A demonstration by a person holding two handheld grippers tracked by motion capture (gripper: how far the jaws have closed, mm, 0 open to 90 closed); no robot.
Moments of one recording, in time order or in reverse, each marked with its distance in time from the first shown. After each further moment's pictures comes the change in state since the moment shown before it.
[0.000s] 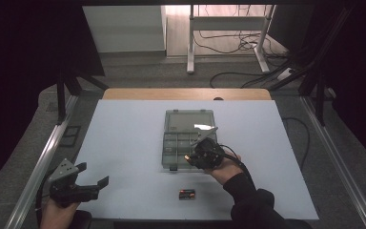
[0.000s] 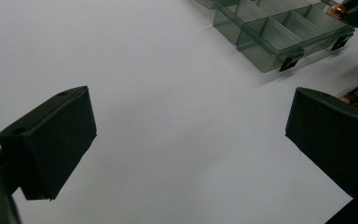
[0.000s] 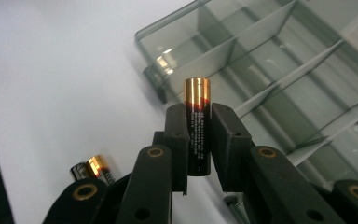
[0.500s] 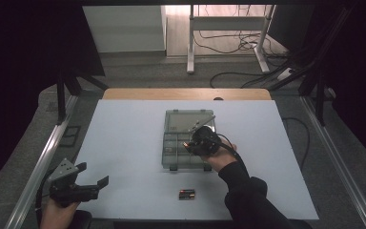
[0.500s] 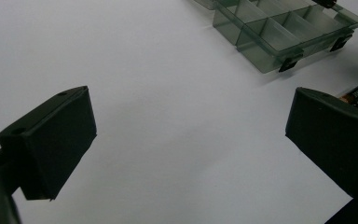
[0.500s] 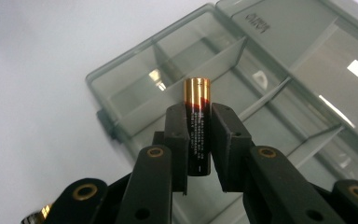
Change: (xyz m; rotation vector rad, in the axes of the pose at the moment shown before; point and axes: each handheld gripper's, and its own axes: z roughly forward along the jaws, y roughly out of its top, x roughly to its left) left arm 0.001 0.000 0.000 -0.001 -0.005 -0.006; right arm -0.026 0.024 0.012 -0.035 -0.055 0.030
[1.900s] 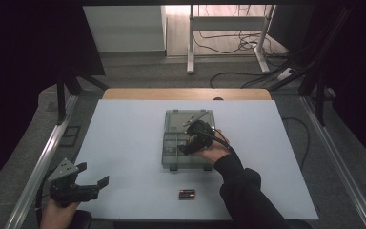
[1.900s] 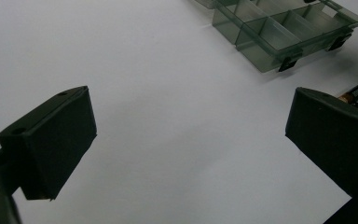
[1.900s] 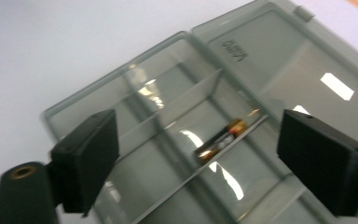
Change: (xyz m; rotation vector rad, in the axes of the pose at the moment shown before) left arm 0.000 0.000 0.001 0.004 -0.001 0.002; right arm -0.008 0.014 0.019 -0.030 -0.049 -0.017
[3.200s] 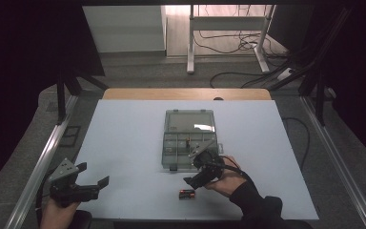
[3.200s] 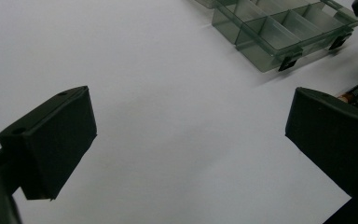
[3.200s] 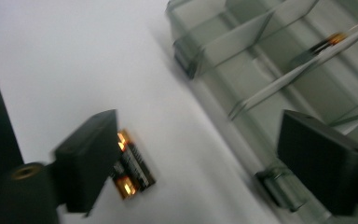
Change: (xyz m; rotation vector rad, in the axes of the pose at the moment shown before) left arm -0.001 0.000 0.000 0.000 0.000 0.003; right arm 0.062 -0.056 -0.041 0.103 0.093 -0.064
